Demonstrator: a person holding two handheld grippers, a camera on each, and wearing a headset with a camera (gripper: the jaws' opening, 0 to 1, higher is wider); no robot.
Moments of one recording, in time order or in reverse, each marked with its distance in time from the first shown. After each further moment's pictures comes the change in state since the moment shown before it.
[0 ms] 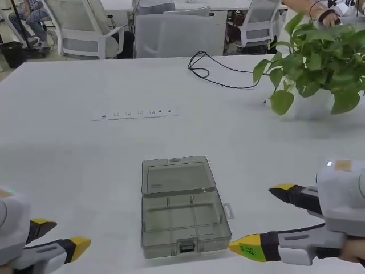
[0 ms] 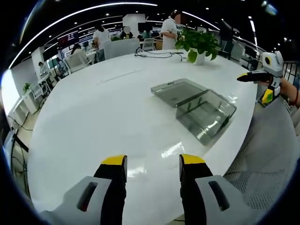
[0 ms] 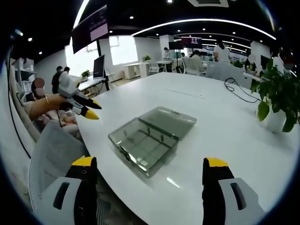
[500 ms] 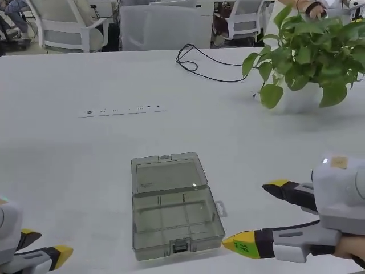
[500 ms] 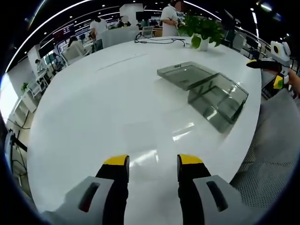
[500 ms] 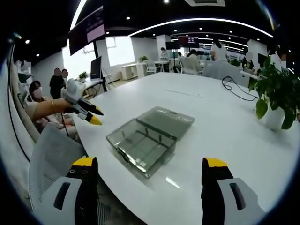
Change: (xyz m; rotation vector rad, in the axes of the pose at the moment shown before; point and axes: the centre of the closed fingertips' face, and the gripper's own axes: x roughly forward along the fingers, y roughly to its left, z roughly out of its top) left arm 0.029 0.022 -0.026 0.025 0.113 0.004; right arm 0.002 -0.003 0.000 0.023 -0.001 -0.017
